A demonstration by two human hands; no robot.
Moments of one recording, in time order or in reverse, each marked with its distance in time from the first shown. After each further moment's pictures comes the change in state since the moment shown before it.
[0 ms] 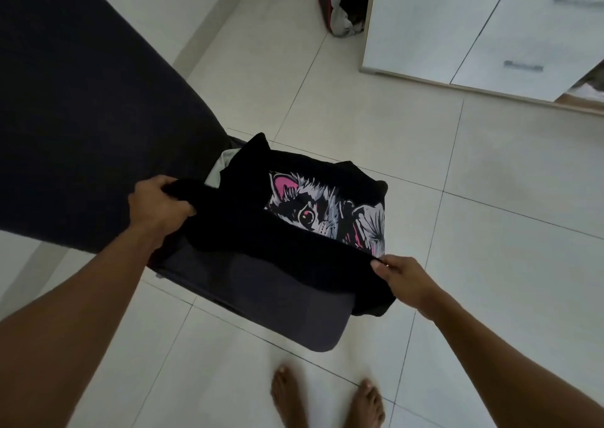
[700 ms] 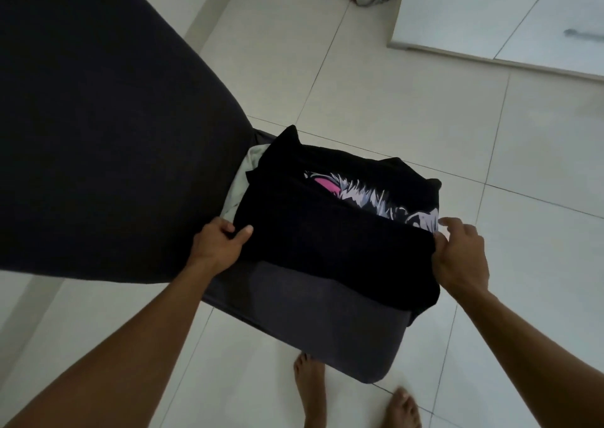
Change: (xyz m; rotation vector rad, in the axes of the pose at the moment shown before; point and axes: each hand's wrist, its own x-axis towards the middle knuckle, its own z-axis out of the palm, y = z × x) left_hand 0.056 -0.080 0.071 0.161 -0.323 -0.106; right_hand 0.078 -0.029 0.026 -0.365 0.542 0.019
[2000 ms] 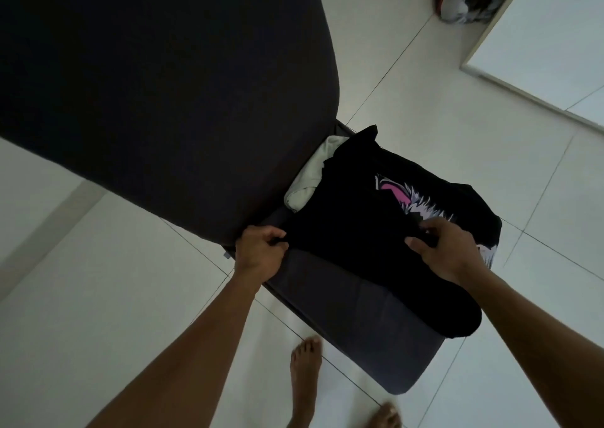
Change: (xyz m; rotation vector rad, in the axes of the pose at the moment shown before) left_hand -0.025 -0.063 0.006 -0.447 0.079 -0.029; right_hand -0.003 -0.127 0.017 -0.181 -0.393 -0.236
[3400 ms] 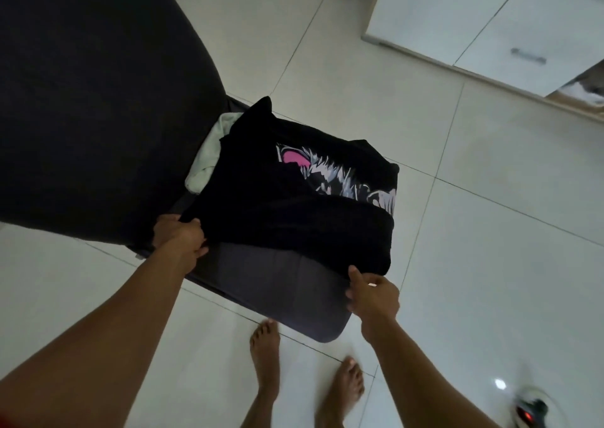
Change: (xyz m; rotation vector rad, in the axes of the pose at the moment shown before) left_hand 0.007 0.017 0.044 -0.297 0.103 -0.403; right_hand -0.123 0.067 0.084 0.930 0.243 0.808
